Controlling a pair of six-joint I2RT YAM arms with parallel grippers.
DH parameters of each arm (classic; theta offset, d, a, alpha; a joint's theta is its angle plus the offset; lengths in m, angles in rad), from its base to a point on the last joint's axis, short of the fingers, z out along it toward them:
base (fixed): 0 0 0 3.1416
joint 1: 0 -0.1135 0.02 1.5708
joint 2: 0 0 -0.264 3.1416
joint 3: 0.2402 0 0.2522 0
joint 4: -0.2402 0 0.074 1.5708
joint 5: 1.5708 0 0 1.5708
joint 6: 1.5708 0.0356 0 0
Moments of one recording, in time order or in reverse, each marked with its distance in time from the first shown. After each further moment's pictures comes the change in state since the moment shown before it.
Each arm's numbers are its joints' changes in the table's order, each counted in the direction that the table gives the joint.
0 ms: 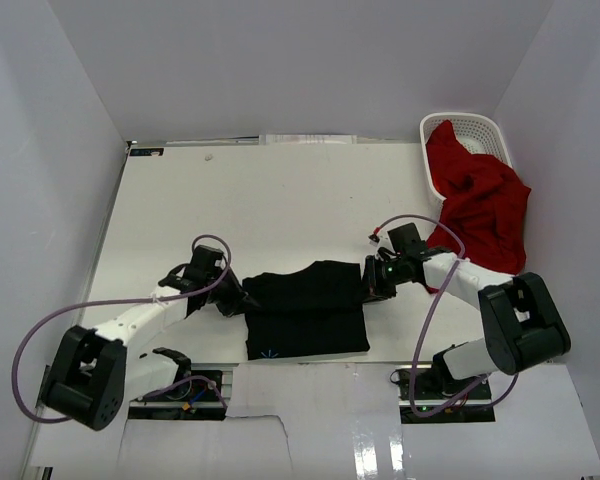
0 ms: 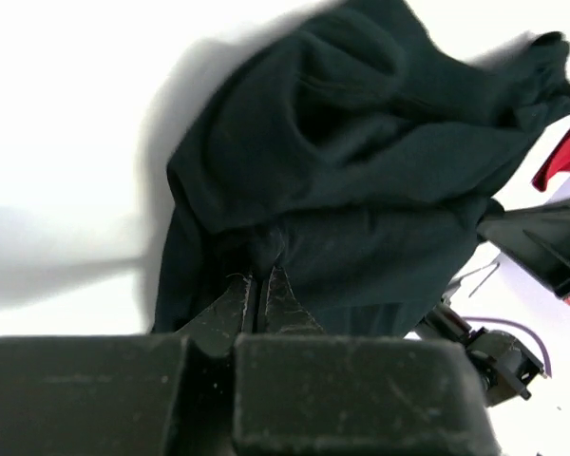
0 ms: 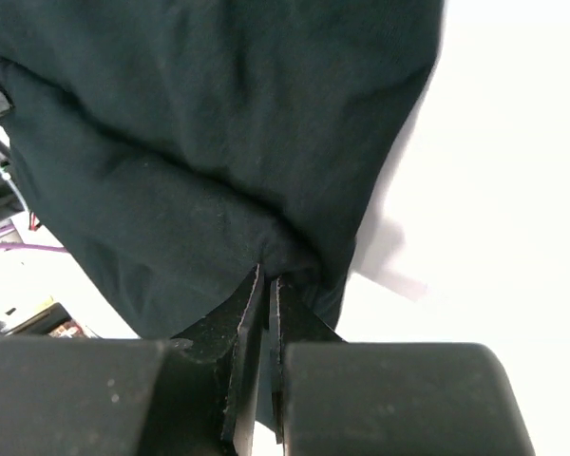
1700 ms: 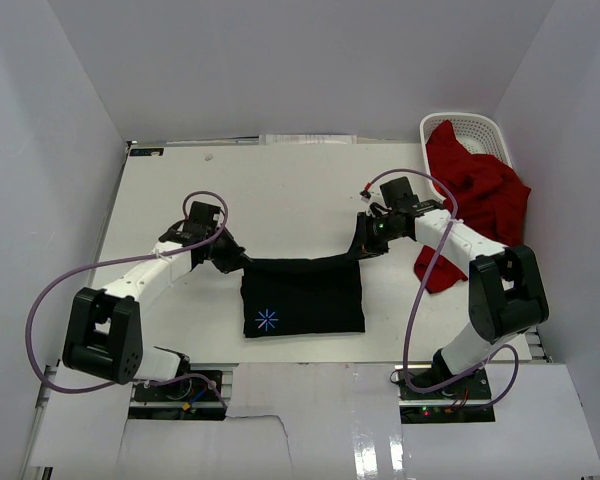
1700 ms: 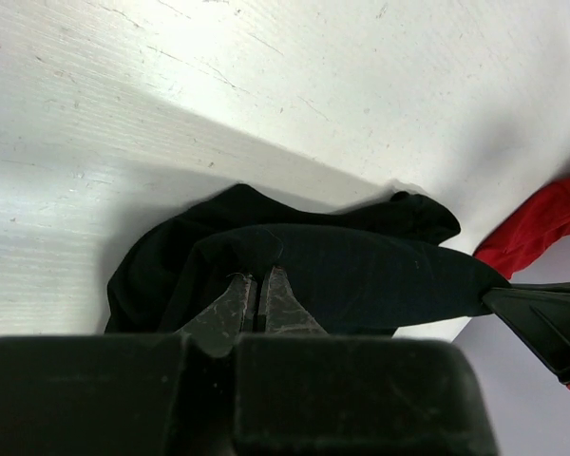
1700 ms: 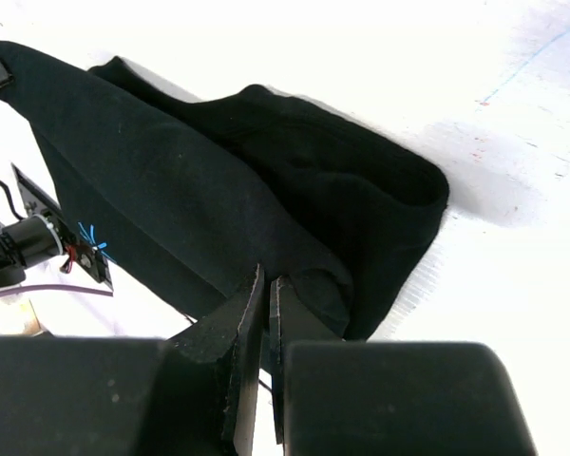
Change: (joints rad) left arm -0.107 0.169 0.368 -0.163 -0.140 0.035; right arm 0.022 0.151 0.424 -0.208 0.035 -0.080
